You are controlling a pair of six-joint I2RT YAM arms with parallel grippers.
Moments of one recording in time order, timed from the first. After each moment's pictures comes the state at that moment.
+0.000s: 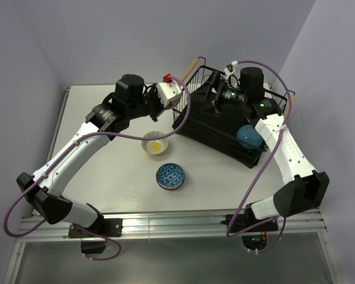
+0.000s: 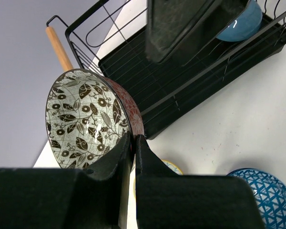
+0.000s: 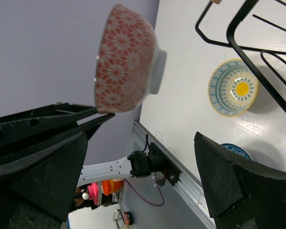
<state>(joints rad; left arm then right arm) -0.68 1.44 1.61 -0.51 0.24 0.44 0.24 1.40 1.45 -0.48 -0.72 0.87</state>
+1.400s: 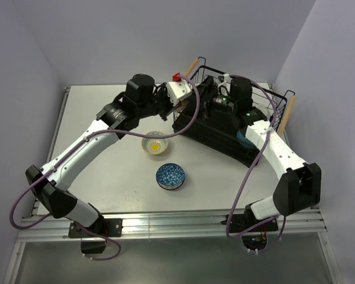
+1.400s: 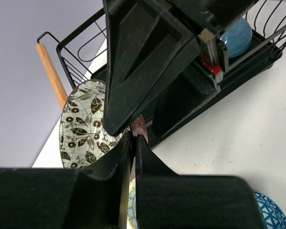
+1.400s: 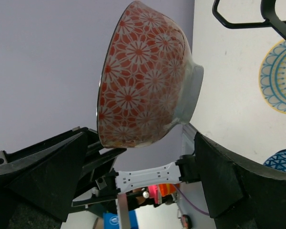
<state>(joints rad) -0.74 1.51 1.65 -0.45 0.22 0.40 0.30 1.42 1.23 -0.07 -0.75 1.29</state>
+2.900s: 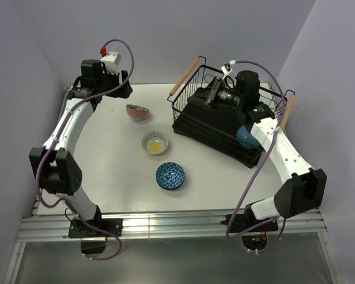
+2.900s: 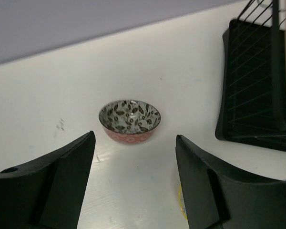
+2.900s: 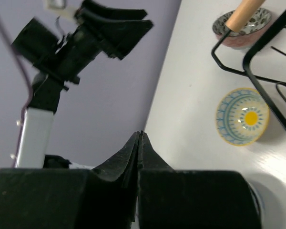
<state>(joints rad) -0.14 1.65 1.62 -0.41 0.25 0.01 0.27 1.41 1.33 -0.15 -0.70 0.96</state>
